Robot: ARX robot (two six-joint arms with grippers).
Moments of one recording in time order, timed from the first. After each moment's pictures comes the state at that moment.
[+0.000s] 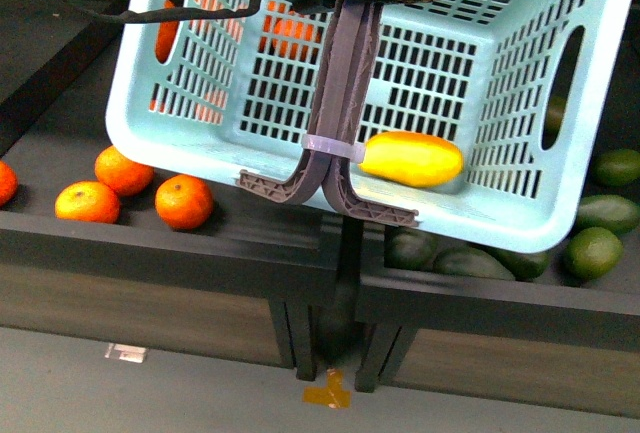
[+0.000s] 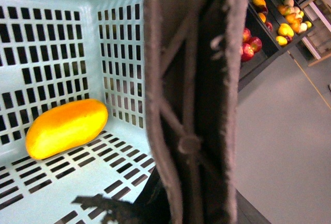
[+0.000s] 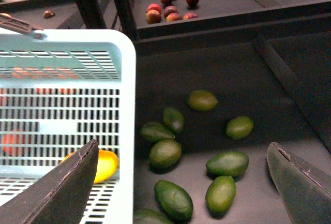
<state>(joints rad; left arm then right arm) -0.46 1.89 1.20 0.17 0.67 -0.19 0.15 0.84 0.30 0.36 0.30 0.18</state>
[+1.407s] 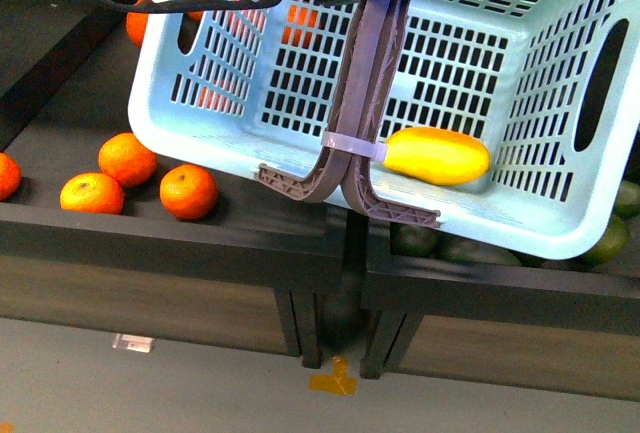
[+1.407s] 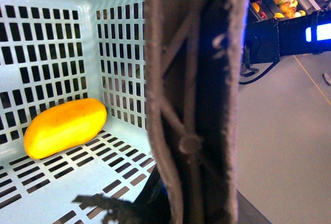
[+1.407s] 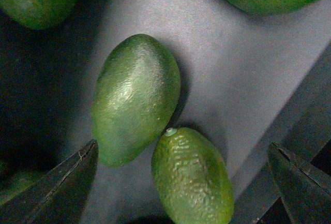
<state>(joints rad) -0.48 1.89 1.20 0.17 0.68 -0.19 -0.24 2.46 1.48 -0.18 0.15 0.98</state>
